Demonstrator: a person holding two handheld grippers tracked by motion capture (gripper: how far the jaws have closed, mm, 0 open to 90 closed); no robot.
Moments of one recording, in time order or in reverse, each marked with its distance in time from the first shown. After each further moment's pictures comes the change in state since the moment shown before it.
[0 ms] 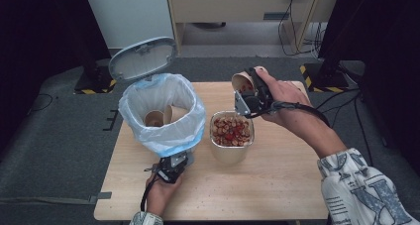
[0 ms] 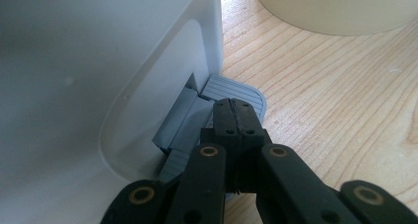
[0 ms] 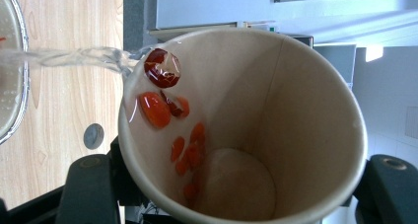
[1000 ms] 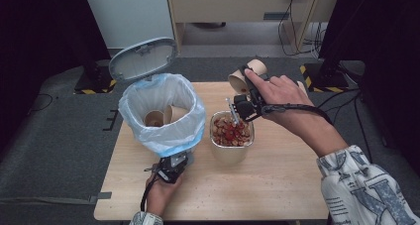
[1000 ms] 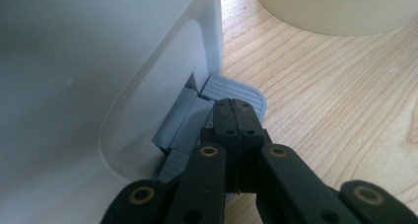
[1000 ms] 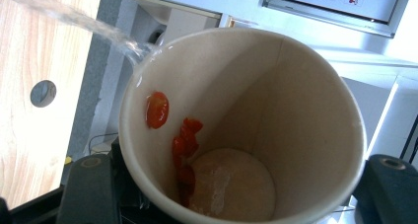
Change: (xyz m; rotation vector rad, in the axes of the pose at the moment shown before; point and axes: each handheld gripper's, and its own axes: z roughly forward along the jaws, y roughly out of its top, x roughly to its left) left arm 0.000 0.000 0.000 0.003 0.000 -0.002; right arm -0.003 0.018 -0.006 0.071 -0.079 -0.289
